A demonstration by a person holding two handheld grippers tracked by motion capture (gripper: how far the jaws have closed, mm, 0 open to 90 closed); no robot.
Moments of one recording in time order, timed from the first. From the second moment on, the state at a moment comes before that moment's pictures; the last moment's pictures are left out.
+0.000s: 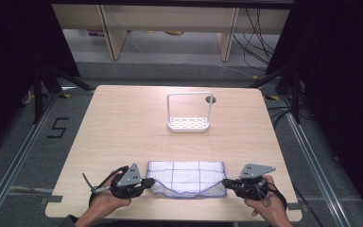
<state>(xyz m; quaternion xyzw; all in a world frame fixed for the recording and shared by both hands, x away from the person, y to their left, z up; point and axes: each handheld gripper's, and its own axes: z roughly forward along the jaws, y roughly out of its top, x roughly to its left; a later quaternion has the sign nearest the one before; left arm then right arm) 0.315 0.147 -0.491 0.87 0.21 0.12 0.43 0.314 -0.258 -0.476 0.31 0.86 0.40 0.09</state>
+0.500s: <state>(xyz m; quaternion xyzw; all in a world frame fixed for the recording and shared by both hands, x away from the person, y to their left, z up) 0.331 0.162 -0.465 0.84 0.26 0.09 0.47 0.315 -0.268 -0.469 0.37 0.83 0.39 0.13</state>
